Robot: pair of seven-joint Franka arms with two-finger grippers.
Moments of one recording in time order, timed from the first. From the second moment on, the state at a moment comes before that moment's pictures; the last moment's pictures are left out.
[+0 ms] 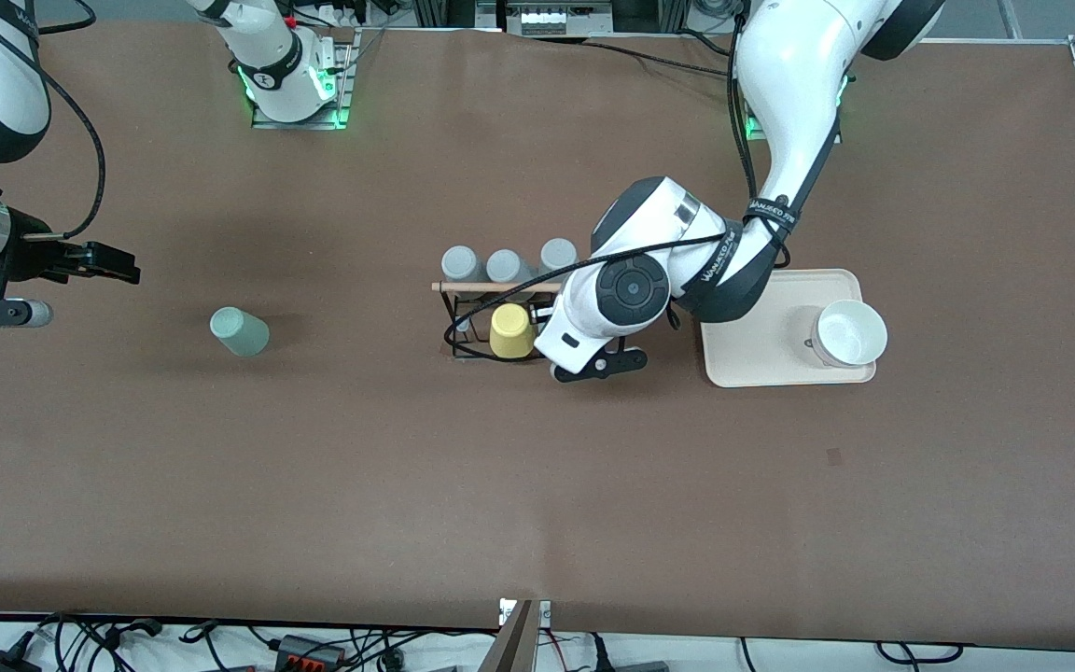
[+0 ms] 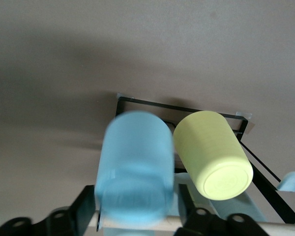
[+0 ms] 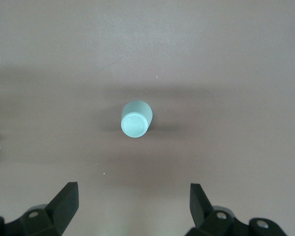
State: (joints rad) left arm -0.50 0.80 -0.16 -1.08 -0.20 1.73 -0.80; right arm -0.04 0.15 -0.01 -1.67 -0.01 1.66 -0.05
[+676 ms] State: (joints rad) left arm -0.27 0.60 -0.09 -1.01 -0.20 1.49 -0.81; right arm -0.04 0.15 -0.01 -1.67 -0.01 1.67 -0.05
